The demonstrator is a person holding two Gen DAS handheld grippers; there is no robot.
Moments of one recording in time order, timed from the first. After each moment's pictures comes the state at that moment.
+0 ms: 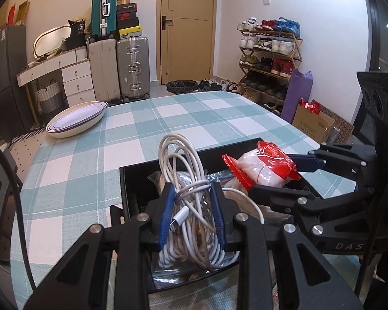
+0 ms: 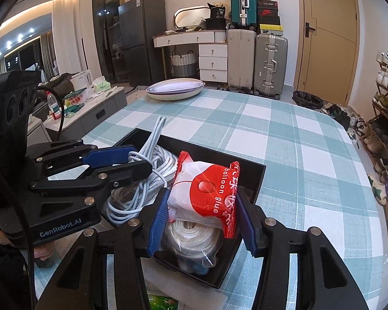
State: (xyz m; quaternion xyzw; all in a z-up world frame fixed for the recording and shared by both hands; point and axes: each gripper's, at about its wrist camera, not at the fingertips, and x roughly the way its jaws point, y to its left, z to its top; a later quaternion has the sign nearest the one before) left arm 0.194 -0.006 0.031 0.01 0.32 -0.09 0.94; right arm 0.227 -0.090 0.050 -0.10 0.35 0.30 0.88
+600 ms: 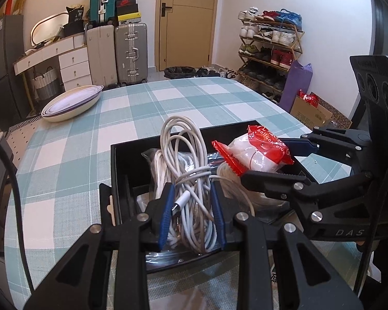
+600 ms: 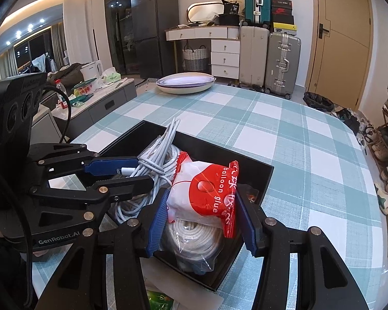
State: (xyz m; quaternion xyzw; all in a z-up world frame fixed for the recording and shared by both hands) left arm 0.192 -0.008 0.023 -0.01 0.36 -0.10 0.93; right arm 0.230 -0.090 0.049 -0.12 0.36 0.33 0.86
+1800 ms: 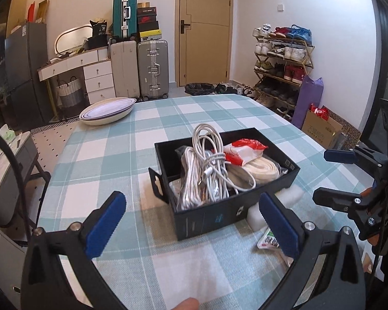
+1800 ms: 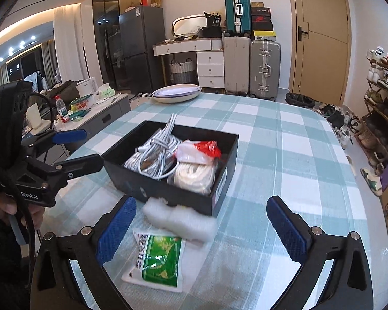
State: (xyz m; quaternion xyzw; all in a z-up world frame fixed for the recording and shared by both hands) left arm 0.114 0.012 0.050 0.00 0.32 -0.04 0.95; right arm 0.149 -0.152 0.068 -0.08 0.34 0.30 0.89
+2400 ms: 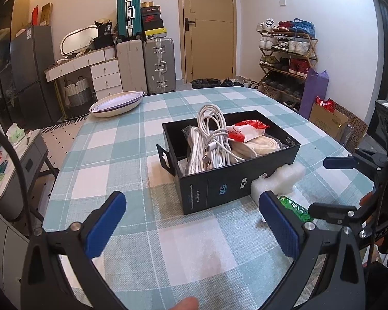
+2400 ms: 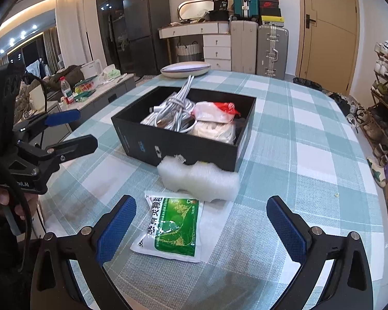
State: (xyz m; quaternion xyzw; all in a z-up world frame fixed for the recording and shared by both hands) left arm 0.088 0.008 0.037 0.01 0.32 -0.02 0.95; right arm 0.127 -0.141 0.035 -0.11 0.39 0.31 0.86
